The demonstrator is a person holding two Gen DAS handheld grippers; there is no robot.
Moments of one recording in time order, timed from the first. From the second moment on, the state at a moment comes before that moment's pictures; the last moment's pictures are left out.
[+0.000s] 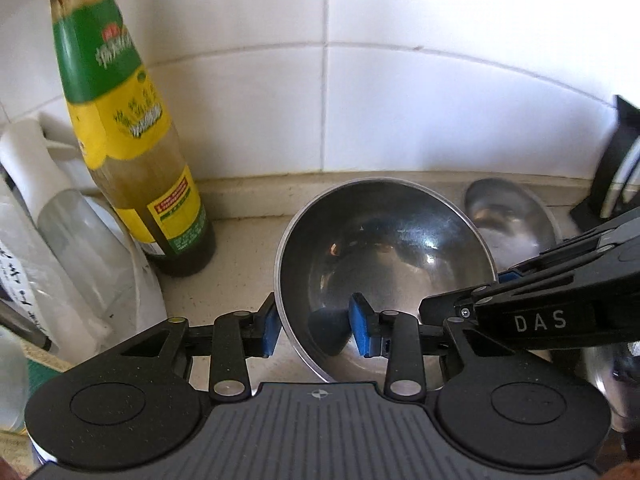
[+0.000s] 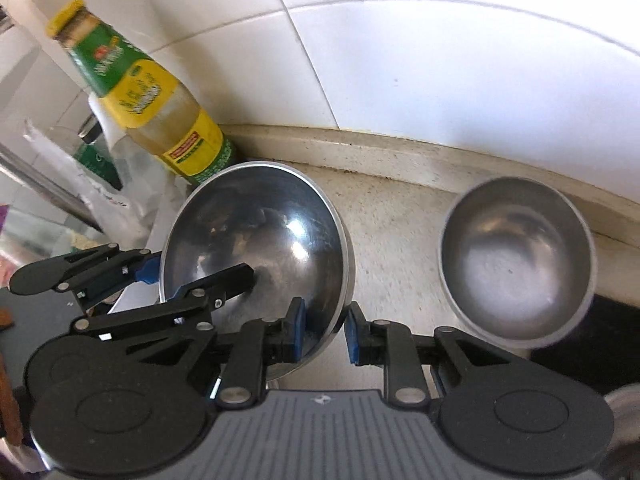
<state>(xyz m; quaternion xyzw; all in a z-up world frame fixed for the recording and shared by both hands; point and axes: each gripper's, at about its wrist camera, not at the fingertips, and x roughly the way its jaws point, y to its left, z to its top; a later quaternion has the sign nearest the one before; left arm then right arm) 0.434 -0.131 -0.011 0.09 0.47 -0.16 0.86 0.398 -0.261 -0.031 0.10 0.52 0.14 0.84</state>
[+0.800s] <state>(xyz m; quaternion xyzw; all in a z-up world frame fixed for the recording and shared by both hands) 0.328 -0.180 -0.022 0.16 0.50 -0.30 0.80 0.272 -0.301 -0.049 0.14 0.57 0.05 0.81</state>
